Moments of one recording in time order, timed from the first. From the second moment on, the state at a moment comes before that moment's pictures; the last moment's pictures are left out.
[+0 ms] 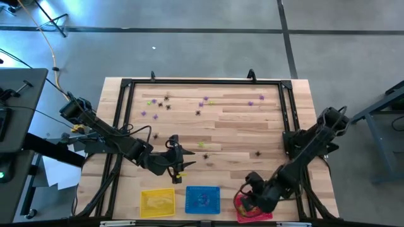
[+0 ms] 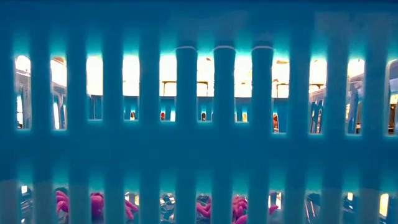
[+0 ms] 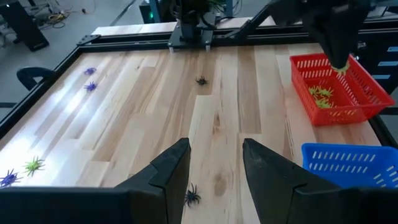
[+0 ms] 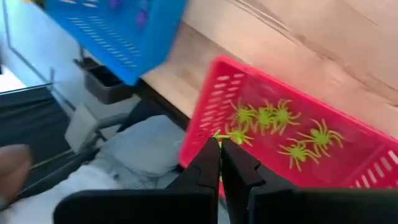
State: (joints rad) left arm -0.54 1.44 0.98 -0.08 -0.65 -0.23; right arm 0.84 1.60 1.11 -0.51 0.14 1.87
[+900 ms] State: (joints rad) left arm -0.54 1.41 0.98 -0.80 -0.62 -0.70; right arm 0.70 1.61 1.11 -0.48 -0.06 1.60
